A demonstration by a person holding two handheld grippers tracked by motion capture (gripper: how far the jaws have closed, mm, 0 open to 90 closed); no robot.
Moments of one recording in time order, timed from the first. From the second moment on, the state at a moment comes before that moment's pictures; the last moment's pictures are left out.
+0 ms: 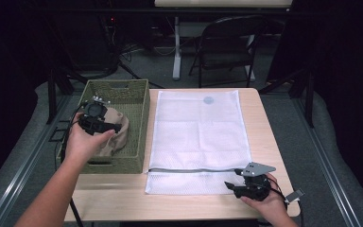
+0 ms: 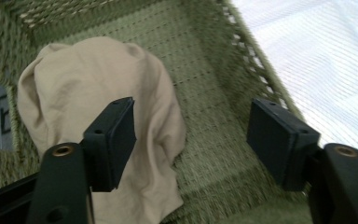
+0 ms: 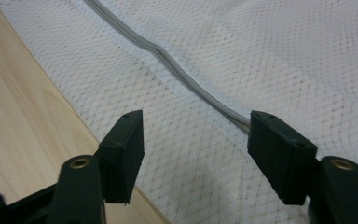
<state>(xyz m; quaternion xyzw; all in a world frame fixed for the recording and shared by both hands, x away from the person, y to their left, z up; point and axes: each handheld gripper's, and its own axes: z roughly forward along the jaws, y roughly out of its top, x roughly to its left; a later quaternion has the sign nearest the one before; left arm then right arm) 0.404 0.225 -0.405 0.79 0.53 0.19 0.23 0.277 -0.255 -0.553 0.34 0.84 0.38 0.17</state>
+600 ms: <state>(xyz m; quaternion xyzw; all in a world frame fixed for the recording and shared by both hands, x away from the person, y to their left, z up) 0.460 0.239 -0.435 0.77 0.59 0.16 0.16 0.279 -0.258 -0.552 0.37 0.83 0.38 0.18</state>
